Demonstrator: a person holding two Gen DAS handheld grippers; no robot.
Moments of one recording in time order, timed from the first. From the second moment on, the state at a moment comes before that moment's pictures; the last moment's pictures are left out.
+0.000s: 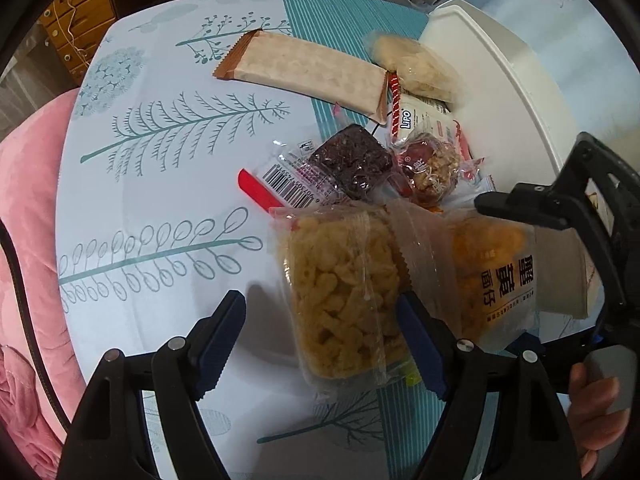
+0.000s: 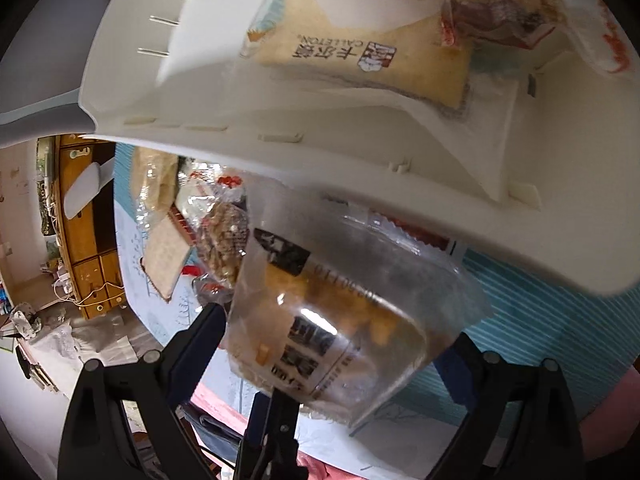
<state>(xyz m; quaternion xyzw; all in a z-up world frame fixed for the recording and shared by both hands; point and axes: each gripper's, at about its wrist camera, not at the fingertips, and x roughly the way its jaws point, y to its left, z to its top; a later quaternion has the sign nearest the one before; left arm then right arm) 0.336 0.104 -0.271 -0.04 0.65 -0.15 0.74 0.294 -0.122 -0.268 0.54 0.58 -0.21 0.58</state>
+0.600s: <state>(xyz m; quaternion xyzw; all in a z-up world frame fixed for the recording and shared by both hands) 0.344 0.070 -0.290 -0.04 0.68 -0.14 0.72 0.295 -0.133 -0.273 0.54 0.57 -0.19 0.59</state>
